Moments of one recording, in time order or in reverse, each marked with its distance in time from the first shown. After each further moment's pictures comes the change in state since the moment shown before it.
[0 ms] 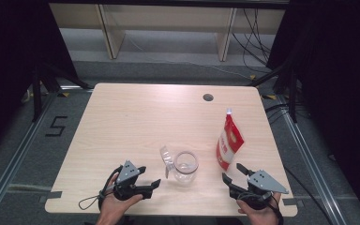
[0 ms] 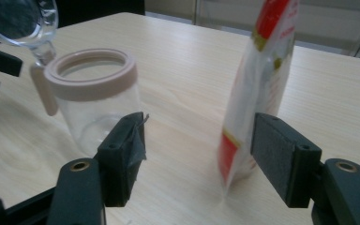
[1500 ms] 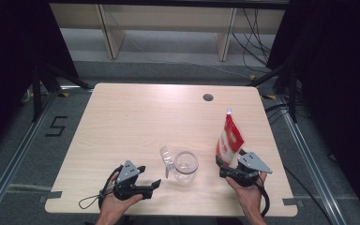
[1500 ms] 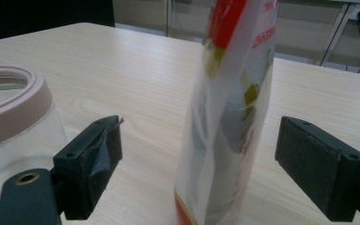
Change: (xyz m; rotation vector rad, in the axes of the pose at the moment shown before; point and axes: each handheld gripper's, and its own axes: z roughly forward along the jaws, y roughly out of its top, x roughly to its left) left arm -0.001 0.000 0.002 -0.012 -0.006 -0.018; right arm -0.023 0.002 0.065 -0.065 -0.107 0.020
